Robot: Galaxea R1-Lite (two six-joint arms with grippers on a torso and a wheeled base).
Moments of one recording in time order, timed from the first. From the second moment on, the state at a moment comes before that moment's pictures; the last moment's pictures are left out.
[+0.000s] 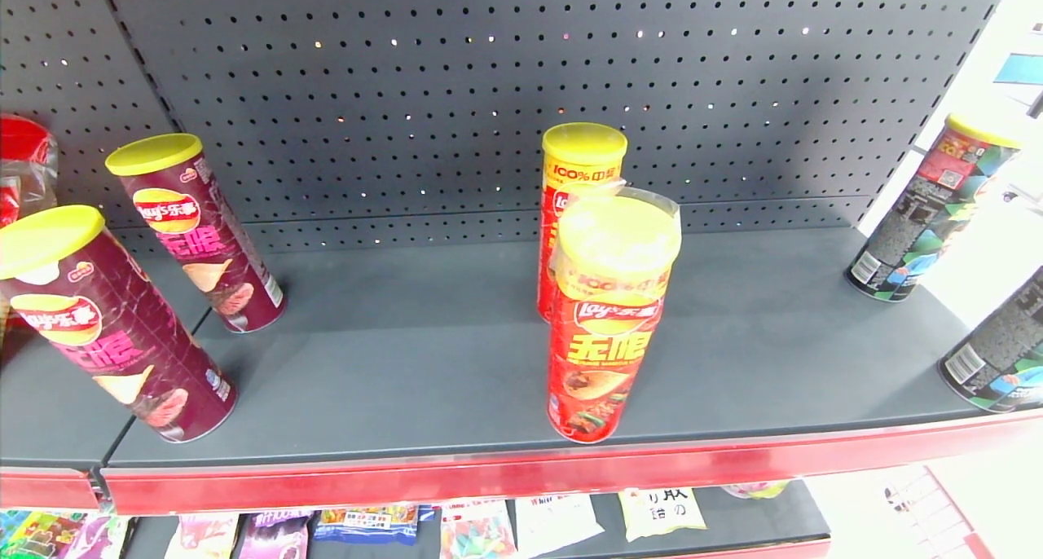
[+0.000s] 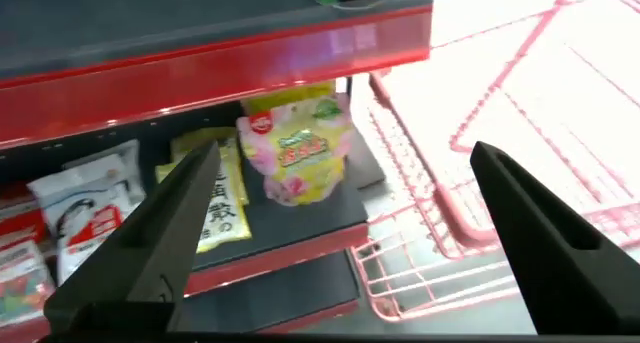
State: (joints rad) left arm 0.00 0.00 0.00 0.00 -0.04 -0.01; right arm -0.02 0.15 -0.02 0.00 -0.24 0.04
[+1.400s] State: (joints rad) left arm 0.00 0.00 0.00 0.00 -0.04 -0.01; right arm 0.00 0.00 0.00 0.00 0.01 0.00
